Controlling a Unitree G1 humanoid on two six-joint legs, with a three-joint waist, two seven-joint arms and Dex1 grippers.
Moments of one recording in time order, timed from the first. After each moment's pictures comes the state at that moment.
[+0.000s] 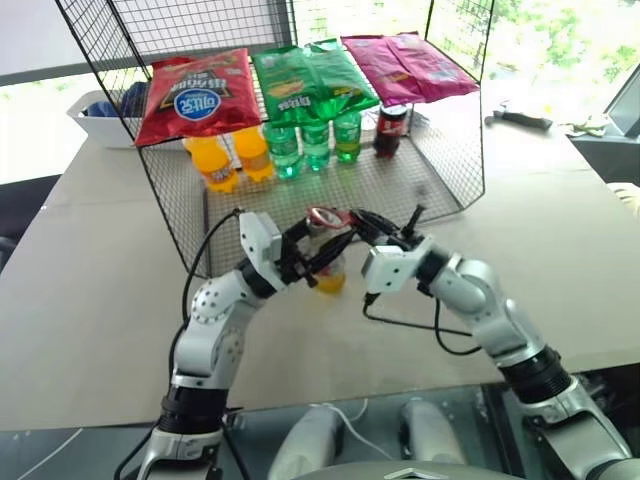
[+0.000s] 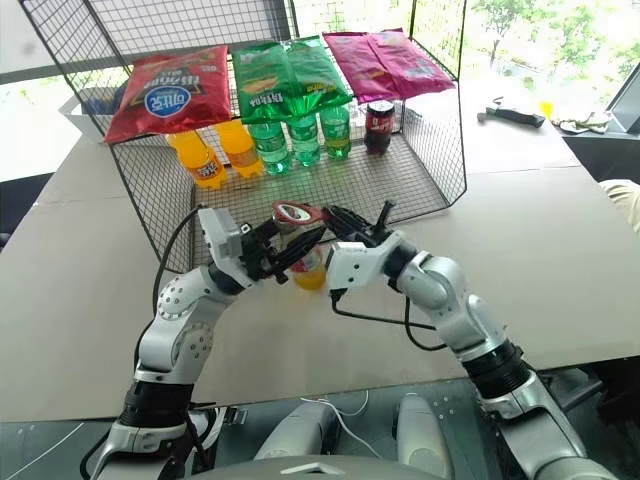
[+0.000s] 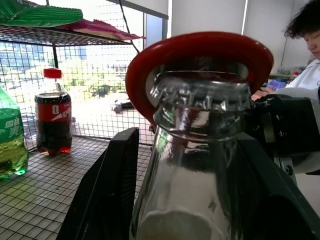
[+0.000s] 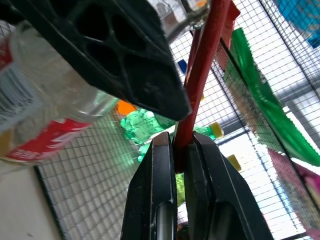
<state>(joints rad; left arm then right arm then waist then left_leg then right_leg) -0.21 0.32 0.00 -0.17 -0.48 0.03 -0.83 -0.41 -0.33 0.38 -0.11 -0.52 -0.29 0.35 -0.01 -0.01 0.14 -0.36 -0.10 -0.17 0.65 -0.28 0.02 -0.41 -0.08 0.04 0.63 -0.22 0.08</state>
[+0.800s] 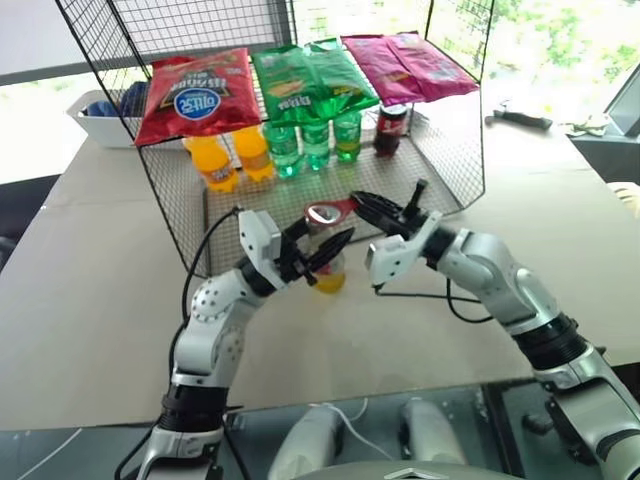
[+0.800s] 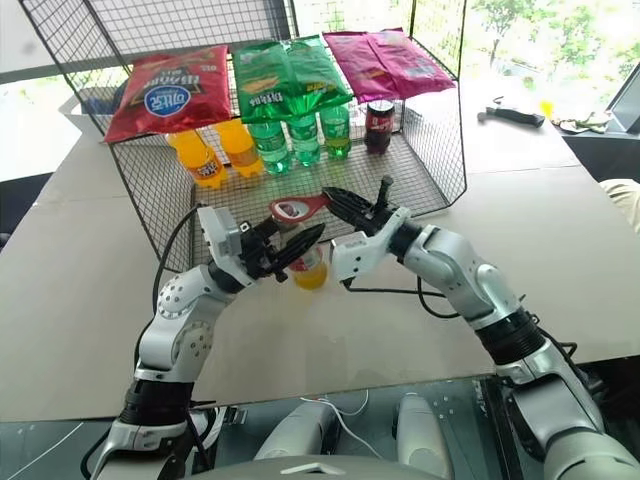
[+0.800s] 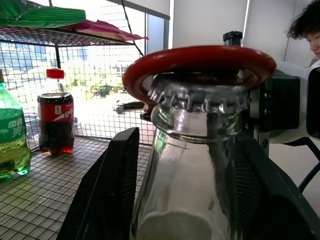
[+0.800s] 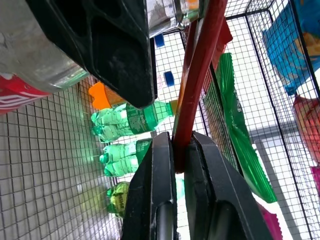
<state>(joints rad) -0.22 0.32 0.00 -0.16 -0.48 0.03 -0.83 -0.59 -0.45 0.37 -0.02 -0.65 -0.44 0.28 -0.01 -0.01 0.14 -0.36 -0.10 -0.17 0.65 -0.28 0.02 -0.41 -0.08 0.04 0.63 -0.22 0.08</state>
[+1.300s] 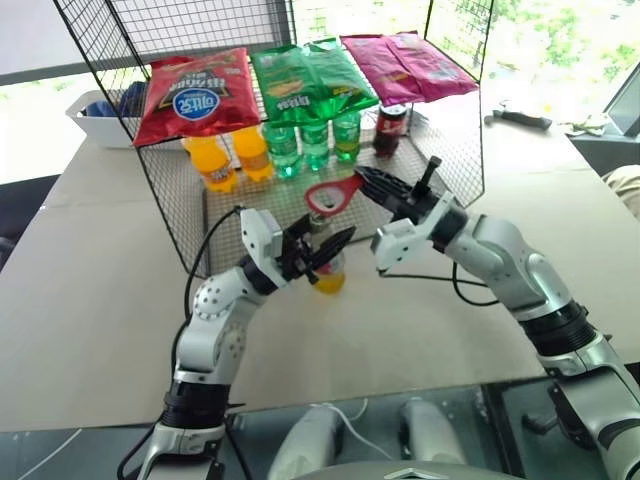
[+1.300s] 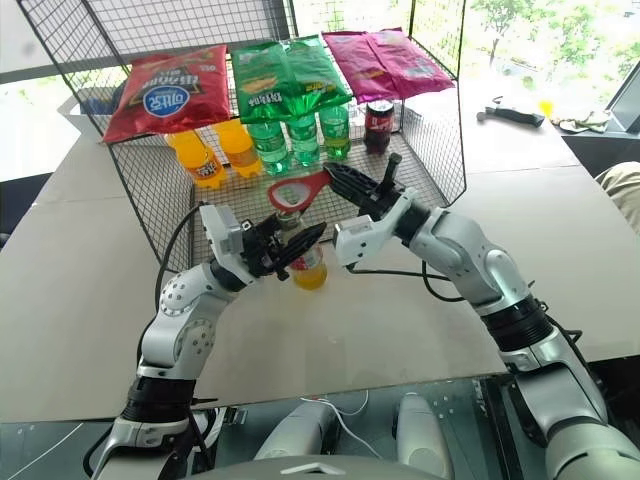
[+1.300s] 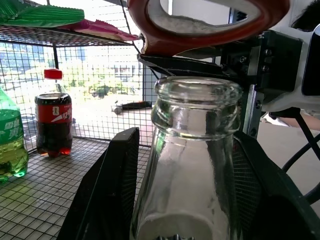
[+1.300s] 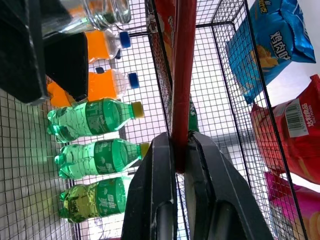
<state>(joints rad) -0.23 0.31 0.00 -0.15 -0.48 0.03 -0.83 -0.63 -0.46 0.33 -0.02 -0.66 -0.47 0.23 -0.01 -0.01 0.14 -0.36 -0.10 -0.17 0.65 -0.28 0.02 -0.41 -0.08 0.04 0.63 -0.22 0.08</state>
